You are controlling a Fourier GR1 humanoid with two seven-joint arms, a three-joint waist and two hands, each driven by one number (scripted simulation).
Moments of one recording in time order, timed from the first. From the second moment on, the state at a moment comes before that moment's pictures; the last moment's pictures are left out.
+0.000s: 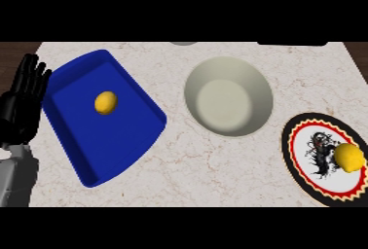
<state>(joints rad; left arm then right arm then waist) -0.27 0.29 0.22 -1.47 0.13 0.00 -0.03 -1.23 -0.82 -0.10 -0.43 0.65 0.51 -0.78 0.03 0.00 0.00</state>
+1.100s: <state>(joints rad) -0.24 0.29 0.24 -1.52 0.13 0.01 0.00 -1.02 -0.33 0.11 -0.77 0.67 0.47 -0.38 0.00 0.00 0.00</state>
